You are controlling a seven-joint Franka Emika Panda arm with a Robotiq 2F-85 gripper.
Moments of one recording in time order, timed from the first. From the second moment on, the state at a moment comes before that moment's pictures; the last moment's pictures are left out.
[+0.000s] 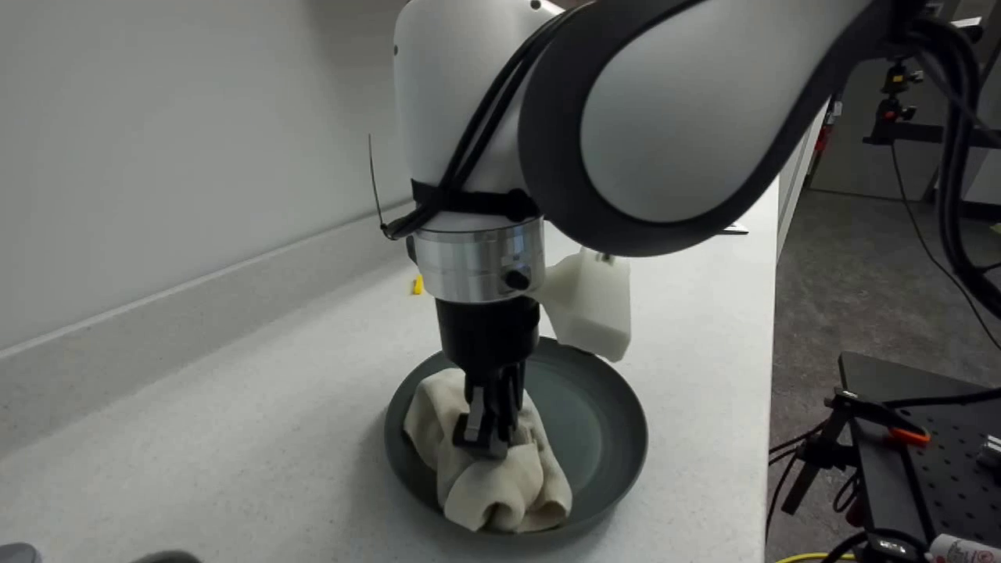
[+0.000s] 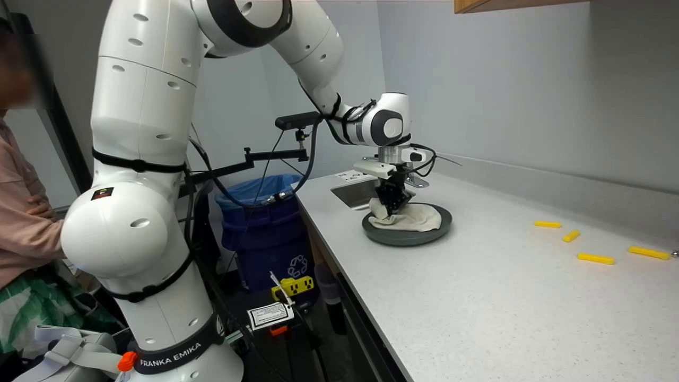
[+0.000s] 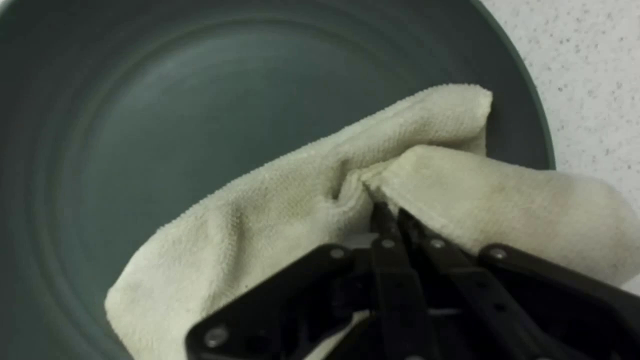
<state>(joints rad) 0.21 0.43 0.24 -1.96 -0.03 2.31 0.16</state>
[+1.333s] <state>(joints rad) 0.29 0.46 0.00 -1.90 -0.39 2.30 0.38</state>
